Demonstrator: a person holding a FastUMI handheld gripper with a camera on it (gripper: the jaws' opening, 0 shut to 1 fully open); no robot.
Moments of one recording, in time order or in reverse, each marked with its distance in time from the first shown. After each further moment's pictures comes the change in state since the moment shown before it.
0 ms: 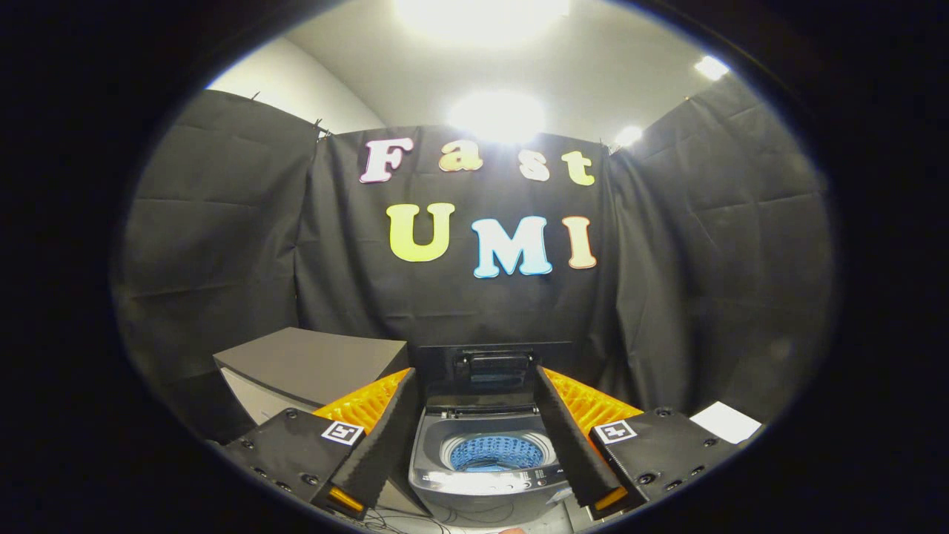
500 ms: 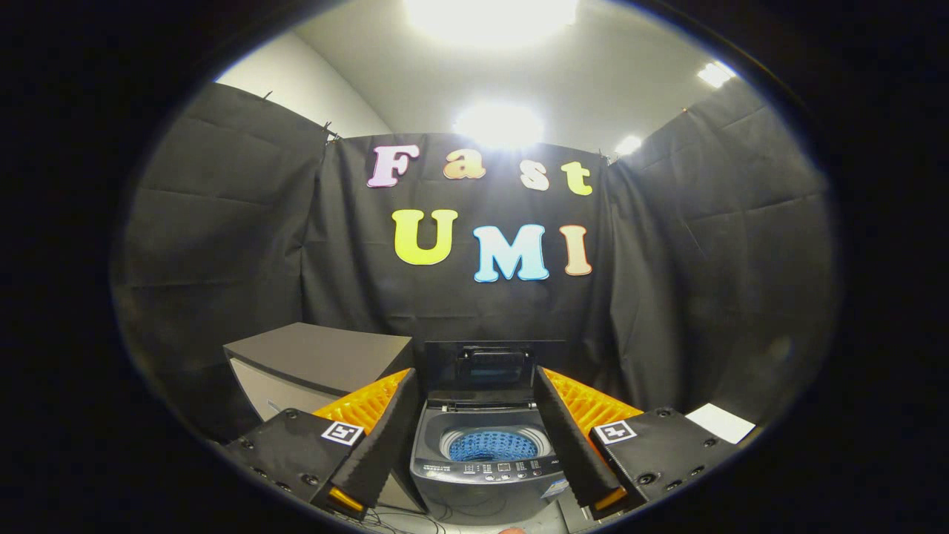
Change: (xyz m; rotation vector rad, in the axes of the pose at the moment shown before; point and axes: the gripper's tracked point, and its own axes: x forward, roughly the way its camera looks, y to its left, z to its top) arm -0.040 0.008 -0.008 -0.022 -0.014 0.000
